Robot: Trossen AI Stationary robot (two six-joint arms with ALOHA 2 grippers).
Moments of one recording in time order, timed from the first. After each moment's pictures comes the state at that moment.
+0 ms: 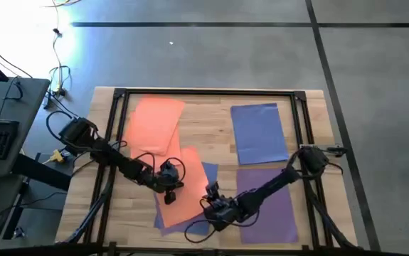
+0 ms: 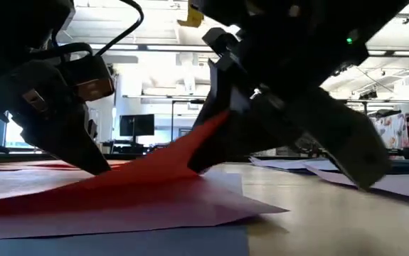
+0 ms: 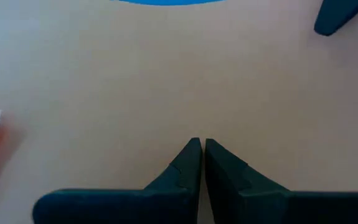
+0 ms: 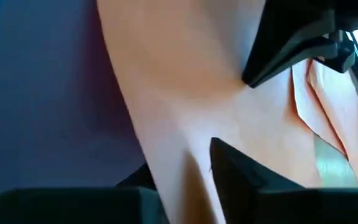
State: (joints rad) left arm -0.47 1.67 0.49 0.36 -0.37 -0.66; right arm 0.56 2.17 1.39 -0.21 0.62 -0.21
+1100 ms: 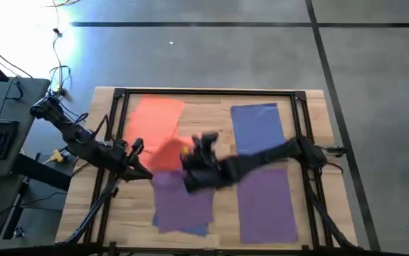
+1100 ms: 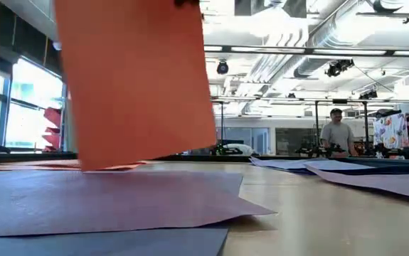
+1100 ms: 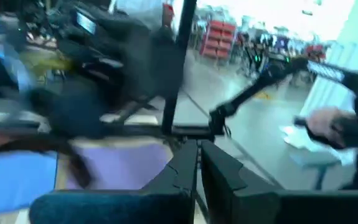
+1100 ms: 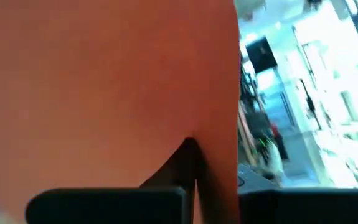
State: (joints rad) left arm -0.68 0.78 0.83 -0.09 -0.34 -0.20; right arm 0.24 2.17 2.15 -0.90 1.18 -0.24
